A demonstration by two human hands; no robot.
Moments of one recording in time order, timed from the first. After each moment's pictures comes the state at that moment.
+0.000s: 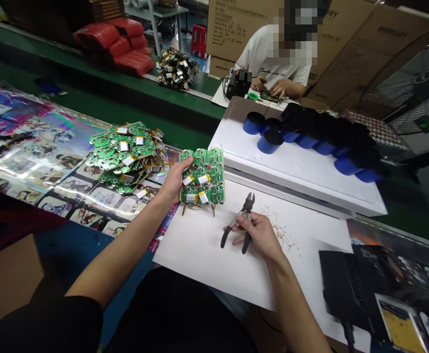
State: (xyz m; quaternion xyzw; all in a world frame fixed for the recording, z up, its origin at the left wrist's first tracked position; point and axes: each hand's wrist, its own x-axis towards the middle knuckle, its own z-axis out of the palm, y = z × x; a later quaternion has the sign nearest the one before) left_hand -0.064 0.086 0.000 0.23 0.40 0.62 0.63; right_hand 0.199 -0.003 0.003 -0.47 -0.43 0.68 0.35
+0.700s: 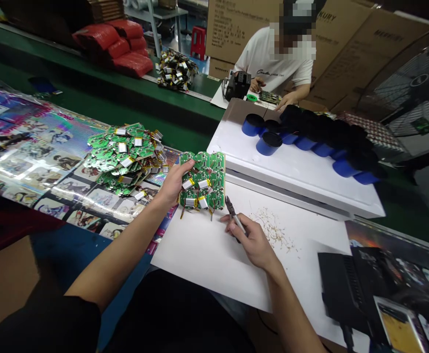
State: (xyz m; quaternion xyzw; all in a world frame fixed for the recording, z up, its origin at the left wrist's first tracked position) left_hand -0.061 0.079 0.012 0.27 0.42 0.61 0.61; right_hand 0.199 -0.011 0.008 -0.47 -0.67 0.50 0.27
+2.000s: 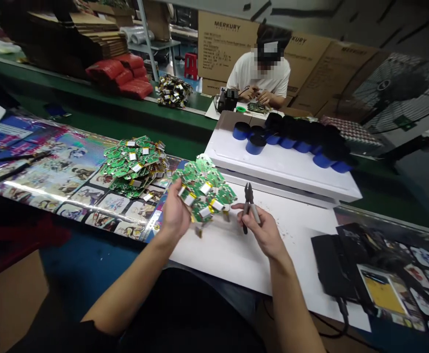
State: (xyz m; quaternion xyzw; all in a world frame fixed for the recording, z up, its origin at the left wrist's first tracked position) left_hand -0.025 -0.001 0.050 0.12 0.38 0.70 0.59; right_hand 0.210 -0.026 0.032 -0.44 -0.58 0.53 0.43
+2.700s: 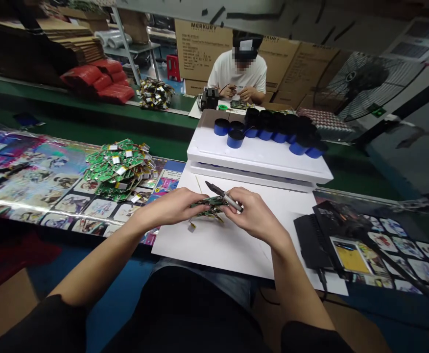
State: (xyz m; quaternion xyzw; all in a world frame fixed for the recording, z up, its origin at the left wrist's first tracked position) left_hand -0.046 0.002 0.101 0.88 0.36 0.09 0.30; right_hand 0.202 -0.029 0.105 -0.43 -0.81 0.27 0.29
